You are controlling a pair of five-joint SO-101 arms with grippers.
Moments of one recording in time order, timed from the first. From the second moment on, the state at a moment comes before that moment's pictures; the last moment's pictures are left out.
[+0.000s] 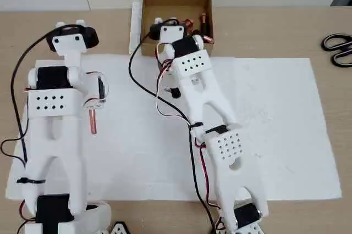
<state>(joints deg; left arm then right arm) -7.1 -11.8 7.3 92.1 9.4 -25.6 53.4 -61.5 97.0 -9.4</state>
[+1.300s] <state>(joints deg) -6.9 -11.8 10.5 89.4 9.4 -25.6 55.1 -61.5 97.4 -9.4</state>
